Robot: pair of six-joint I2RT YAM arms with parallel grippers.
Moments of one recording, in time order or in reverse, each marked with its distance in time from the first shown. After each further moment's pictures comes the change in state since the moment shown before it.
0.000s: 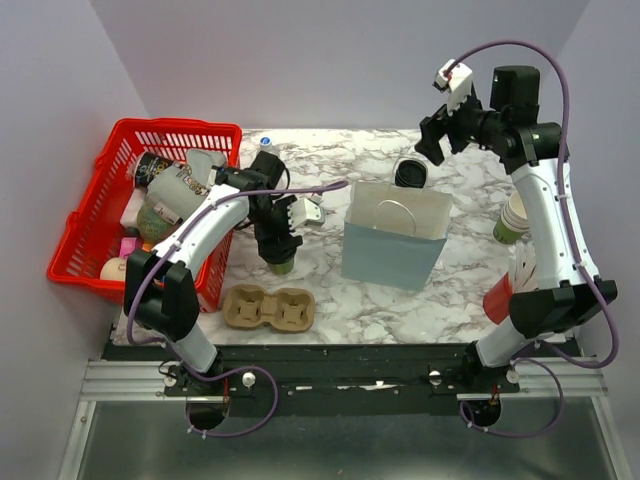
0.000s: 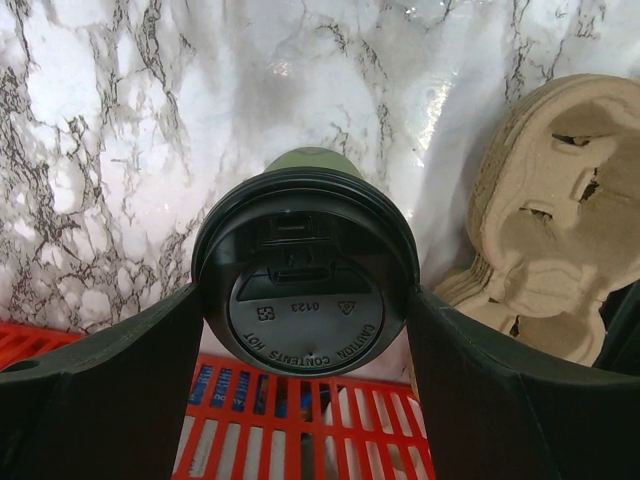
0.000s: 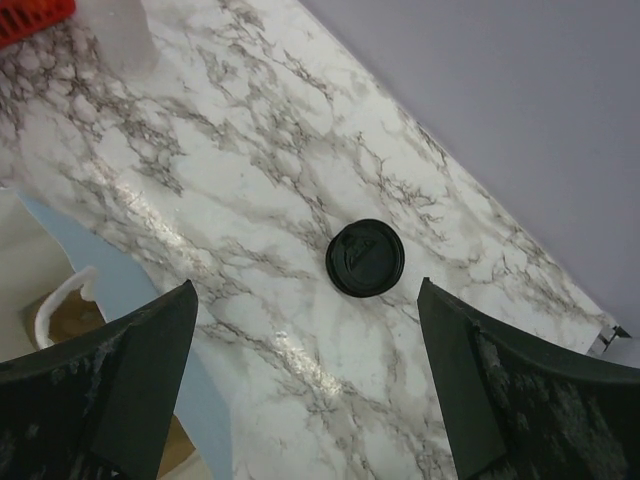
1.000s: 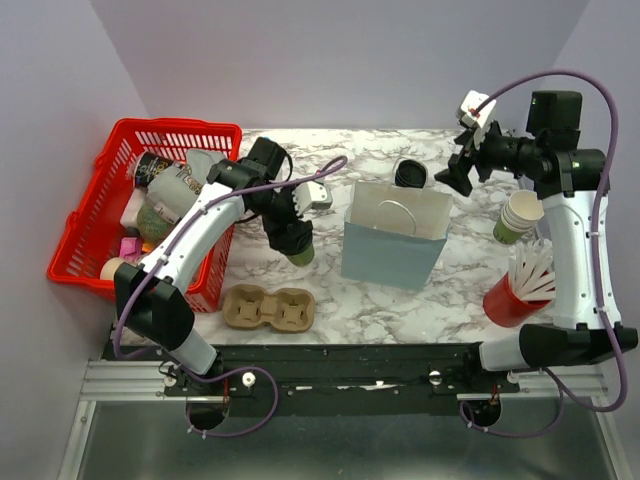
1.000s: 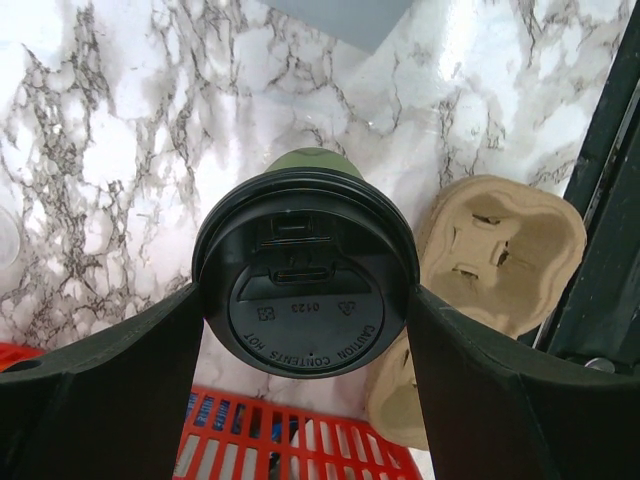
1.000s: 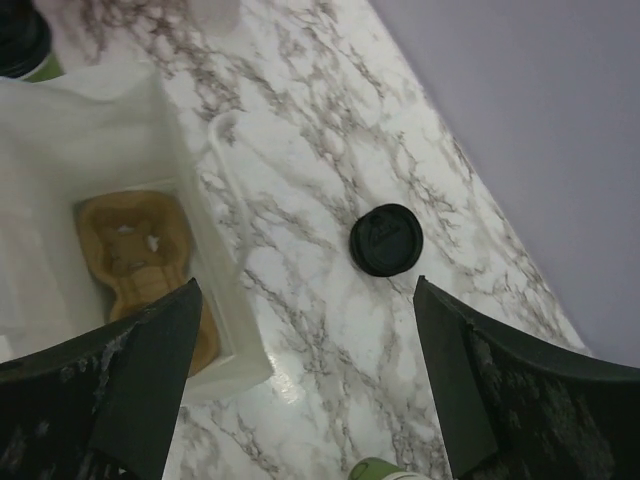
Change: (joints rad) left arm -0.033 -0.068 0.095 -0.018 0.121 -0.155; right arm -0.145 -0.161 -0.101 -0.166 -0.247 -0.269
